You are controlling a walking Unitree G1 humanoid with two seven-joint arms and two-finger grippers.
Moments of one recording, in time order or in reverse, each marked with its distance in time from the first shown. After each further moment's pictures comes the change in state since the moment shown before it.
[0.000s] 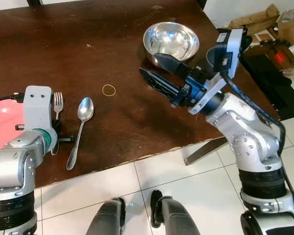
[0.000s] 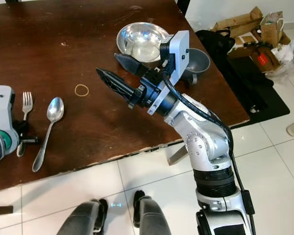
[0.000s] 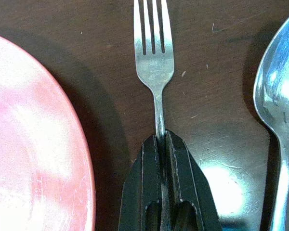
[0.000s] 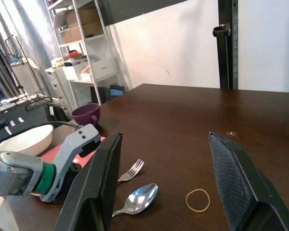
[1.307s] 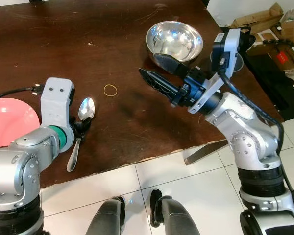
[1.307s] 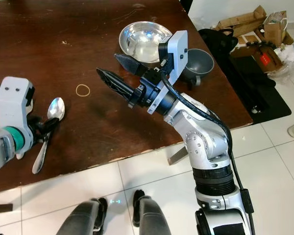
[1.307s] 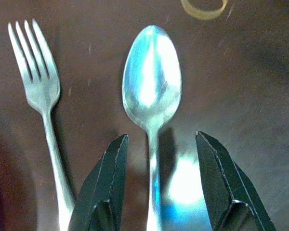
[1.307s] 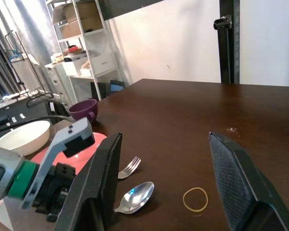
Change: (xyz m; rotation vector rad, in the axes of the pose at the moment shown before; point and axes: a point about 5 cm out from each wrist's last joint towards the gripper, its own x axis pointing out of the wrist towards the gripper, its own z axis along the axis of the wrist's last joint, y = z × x) left arm -0.034 -0.035 0.010 0.057 -0.020 -0.267; right arm 0.001 -0.002 -0.002 -0.001 0.012 0.010
